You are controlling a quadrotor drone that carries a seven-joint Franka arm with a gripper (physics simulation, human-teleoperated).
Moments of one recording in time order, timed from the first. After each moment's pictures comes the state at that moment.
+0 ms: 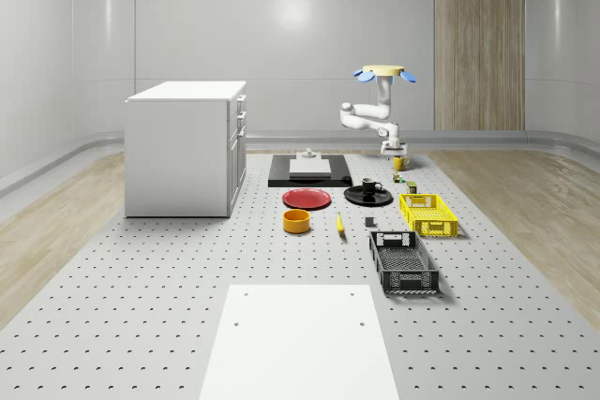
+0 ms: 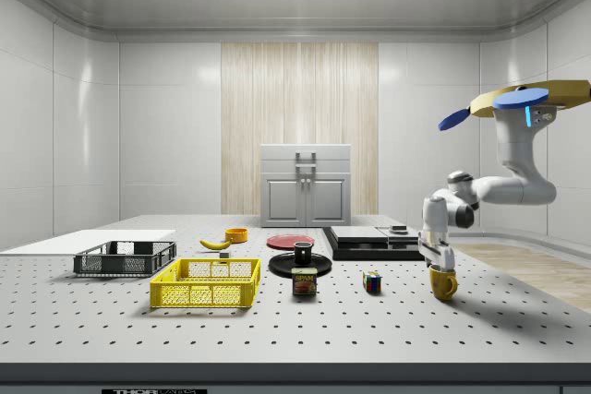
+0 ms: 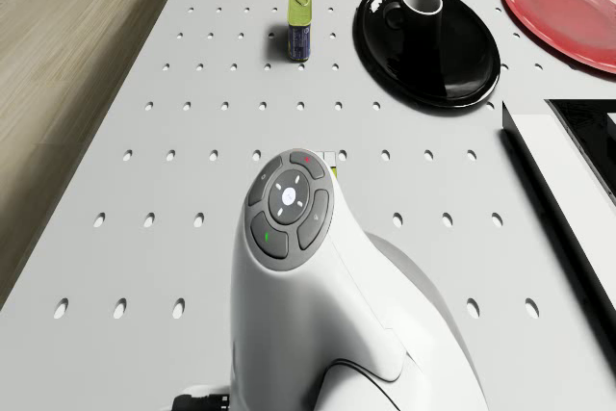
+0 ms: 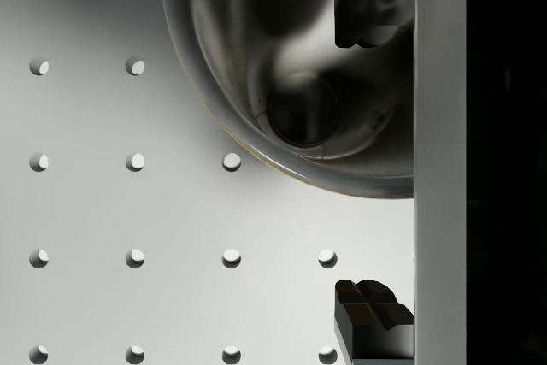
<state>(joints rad) -1.32 -1.57 1.23 -2.77 -1.89 1.69 1.75</state>
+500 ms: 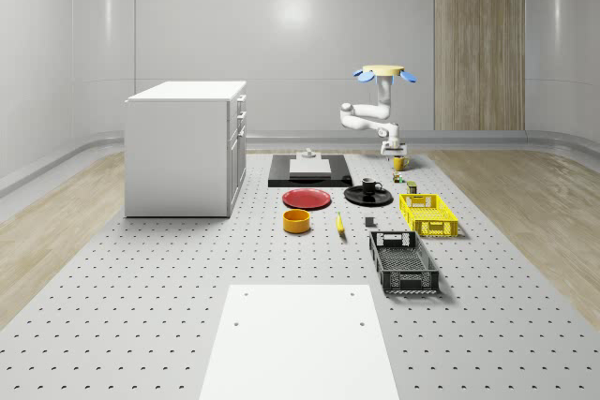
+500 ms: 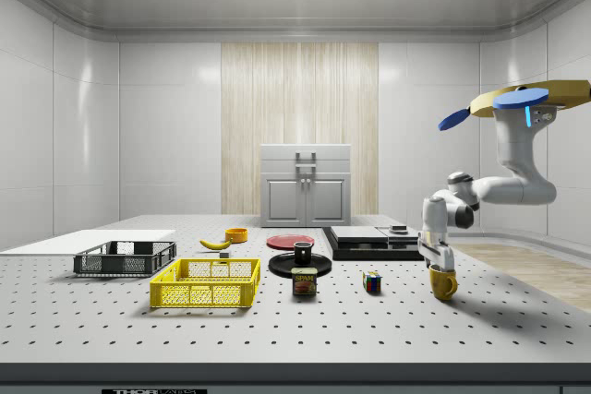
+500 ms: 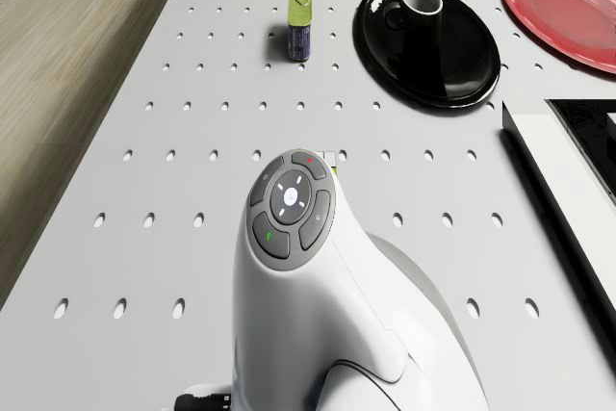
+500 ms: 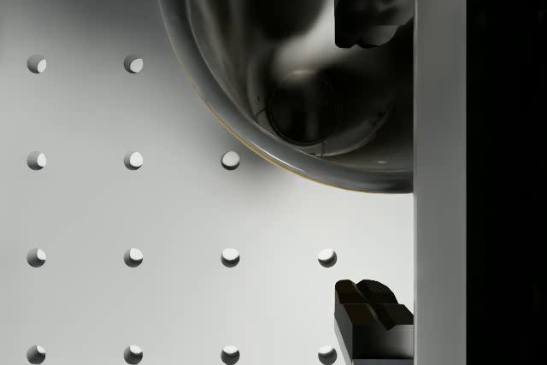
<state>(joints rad) -1.31 -1.56 1.23 -2.77 -1.89 1.68 1.74</state>
